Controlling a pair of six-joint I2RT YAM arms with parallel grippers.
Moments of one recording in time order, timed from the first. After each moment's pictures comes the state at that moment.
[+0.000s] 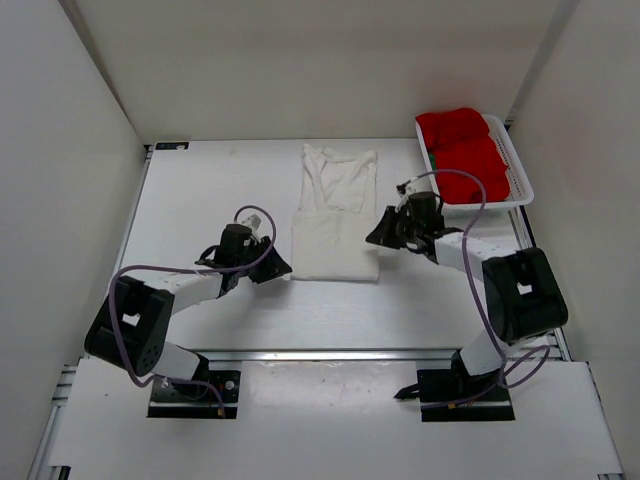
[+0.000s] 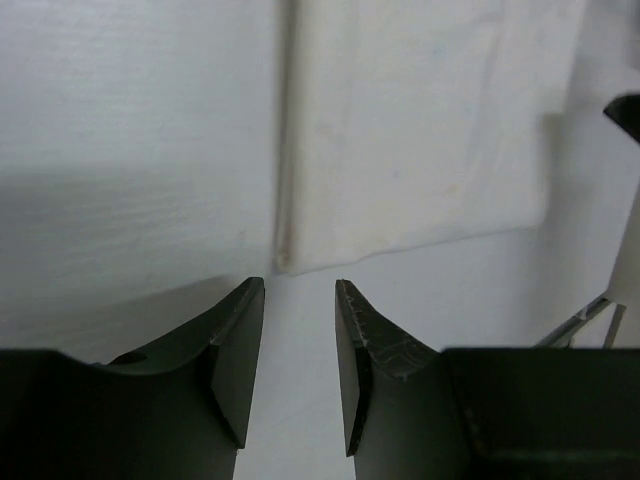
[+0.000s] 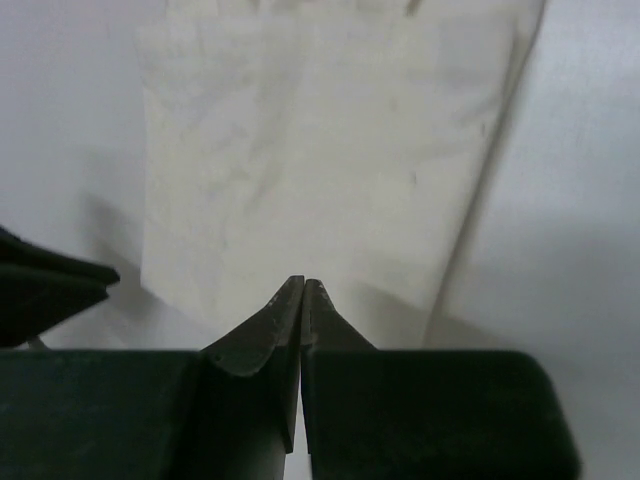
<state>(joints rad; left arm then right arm) -0.40 1.43 0.57 0.15 0.29 -0.73 0.29 1.64 0.89 0.08 -0.40 0.52</state>
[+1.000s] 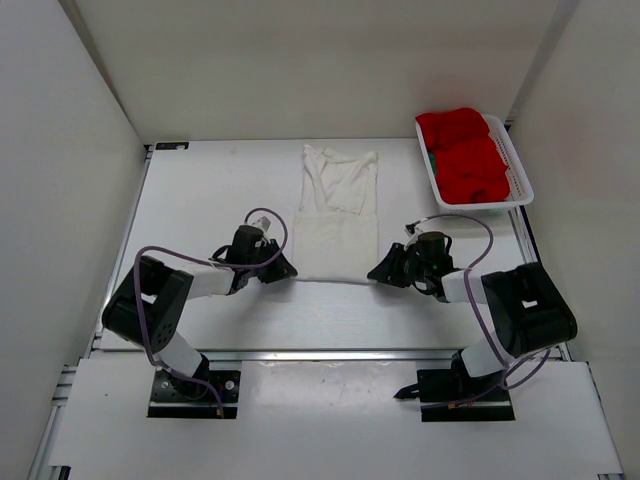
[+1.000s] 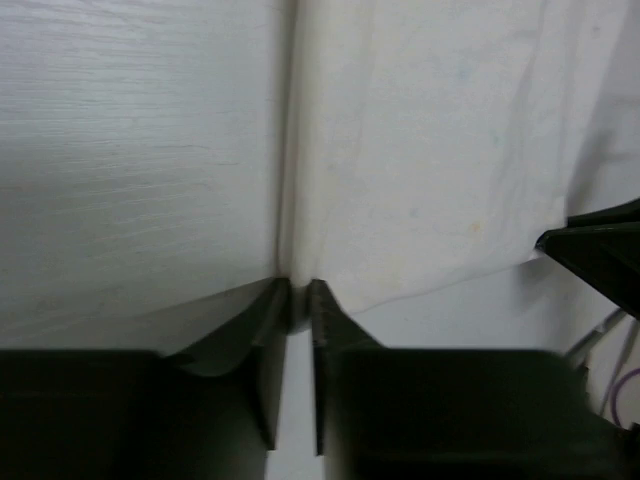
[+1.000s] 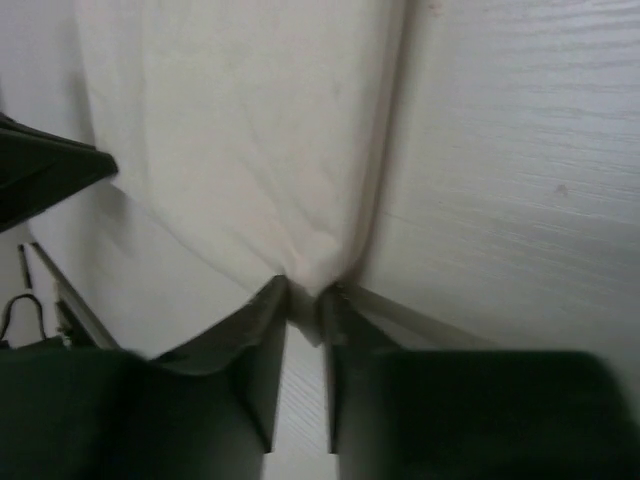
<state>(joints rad) -0.44 1.58 0.58 0.24 0.25 -0.75 0.28 1.51 0.43 0.37 -0.50 0.64</state>
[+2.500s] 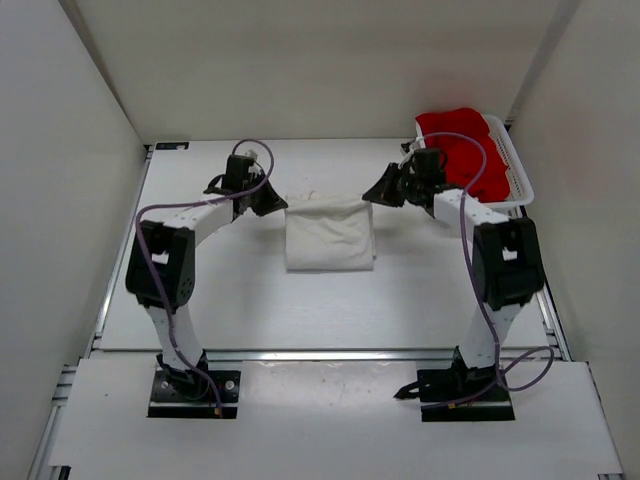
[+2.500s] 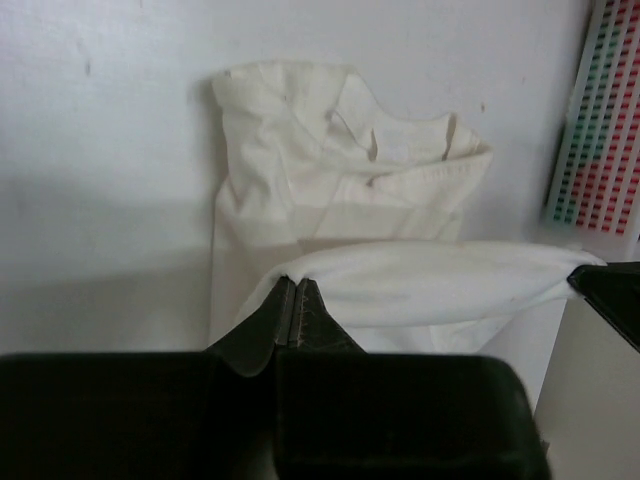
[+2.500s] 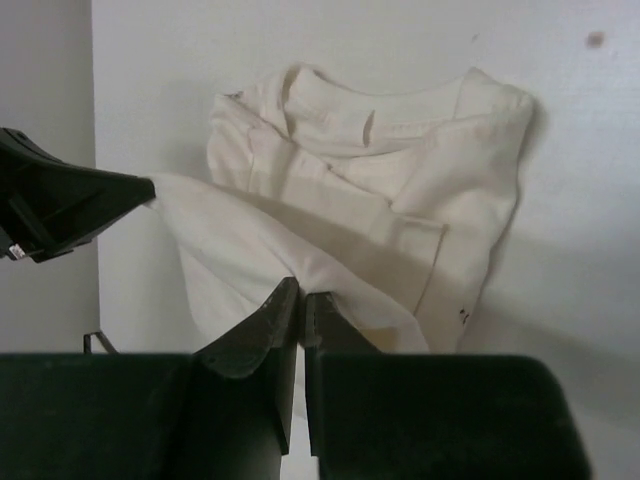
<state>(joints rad) -0.27 1.81 1.23 -0.14 0.25 -0.73 0.20 1.79 1.21 -0.04 -0.53 0.60</state>
